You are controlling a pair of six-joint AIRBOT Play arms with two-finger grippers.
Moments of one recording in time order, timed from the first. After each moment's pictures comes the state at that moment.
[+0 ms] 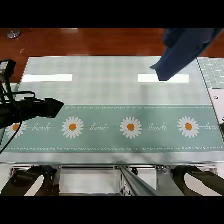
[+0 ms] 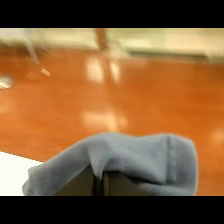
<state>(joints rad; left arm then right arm) -0.16 -0.57 0.78 1.26 -1.05 -1.56 -0.02 -1.16 2.06 -1.14 1.13 1.42</state>
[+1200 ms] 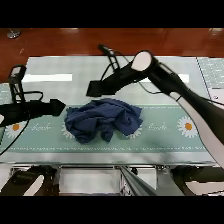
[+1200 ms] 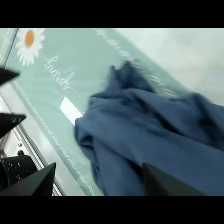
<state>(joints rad) -0.13 -0.67 0.70 1.27 -1.00 -1.58 0.54 -1.61 1.57 -0.76 1.12 1.43</state>
